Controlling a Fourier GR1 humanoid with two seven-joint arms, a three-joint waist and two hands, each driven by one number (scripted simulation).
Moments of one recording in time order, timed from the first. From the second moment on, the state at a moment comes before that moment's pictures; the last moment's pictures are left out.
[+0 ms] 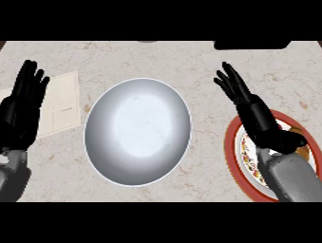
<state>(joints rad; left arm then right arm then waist) -0.21 0.43 -0.11 -1.60 0.35 0.36 0.07 -0.34 -0.29 0.31 -1.48 -0.22 -0.08 -0.20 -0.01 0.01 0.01</state>
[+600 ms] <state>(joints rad) -0.20 0.49 -0.02 -1.53 0.34 0.29 -0.03 -0.30 -0.31 0.20 -1.65 -0.14 -0.24 -0.16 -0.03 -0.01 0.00</state>
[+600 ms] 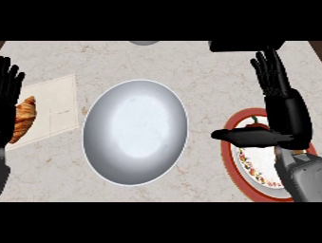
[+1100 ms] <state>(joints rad) -0.17 0.51 0.03 -1.51 0.36 0.21 -0.08 -0.04 -0.52 0.19 -2.06 0.11 -0.31 0.09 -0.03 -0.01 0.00</state>
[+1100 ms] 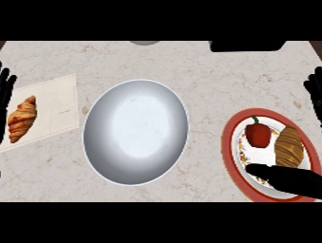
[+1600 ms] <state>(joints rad) -0.18 0.50 0.05 -1.50 0.36 0.19 -0.08 0.05 -0.89 -0.01 -2.26 -0.03 0.00 0.50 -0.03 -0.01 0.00</state>
